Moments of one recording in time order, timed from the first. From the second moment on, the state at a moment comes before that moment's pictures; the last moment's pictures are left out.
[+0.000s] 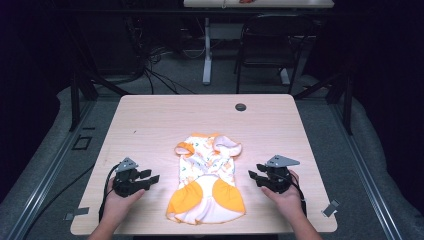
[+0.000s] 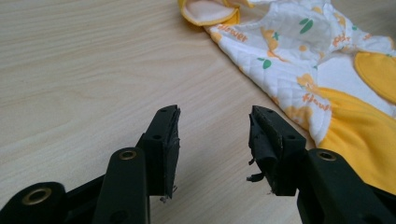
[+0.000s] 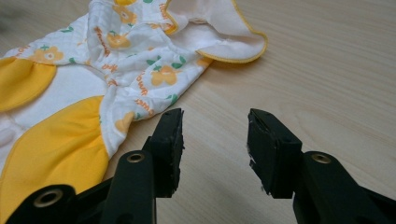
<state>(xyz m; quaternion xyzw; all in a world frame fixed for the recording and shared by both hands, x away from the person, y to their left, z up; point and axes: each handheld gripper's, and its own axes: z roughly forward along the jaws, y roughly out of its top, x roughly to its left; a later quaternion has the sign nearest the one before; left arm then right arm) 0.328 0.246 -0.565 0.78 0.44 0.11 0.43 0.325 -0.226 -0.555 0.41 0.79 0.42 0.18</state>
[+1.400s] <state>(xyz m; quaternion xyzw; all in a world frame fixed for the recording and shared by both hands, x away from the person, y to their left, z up) 0.451 0.157 -0.542 0.81 0.42 0.11 0.39 0.445 -0.148 -0.531 0.41 0.82 0.38 0.17</state>
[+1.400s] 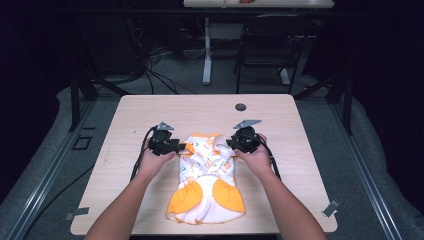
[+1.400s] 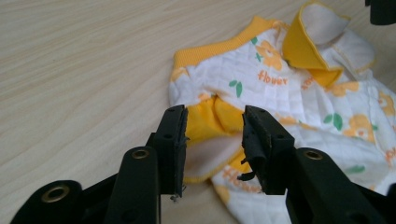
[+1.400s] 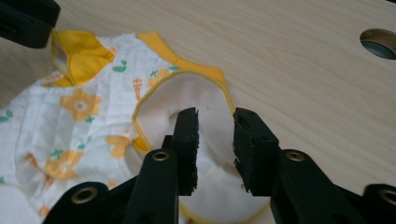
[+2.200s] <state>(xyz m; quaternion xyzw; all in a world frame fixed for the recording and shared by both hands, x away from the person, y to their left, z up) 0.477 0.134 -0.555 0.82 0.43 0.14 0.34 0.480 -0.125 -0.558 0.41 0.86 0.28 0.14</state>
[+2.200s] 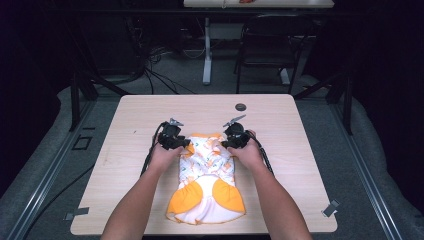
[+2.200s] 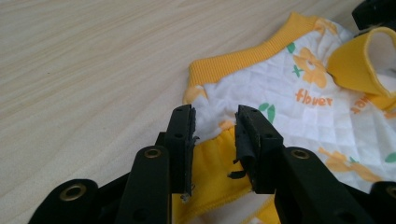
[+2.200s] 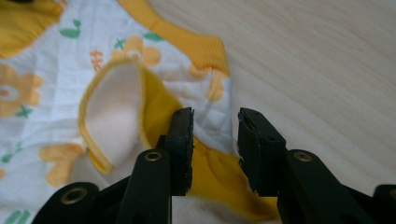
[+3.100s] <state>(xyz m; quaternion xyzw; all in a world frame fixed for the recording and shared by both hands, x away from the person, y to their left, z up) 0.479 0.131 -0.565 0.84 0.43 0.13 0.30 0.476 -0.119 -0.561 0.41 0.86 0.27 0.12</state>
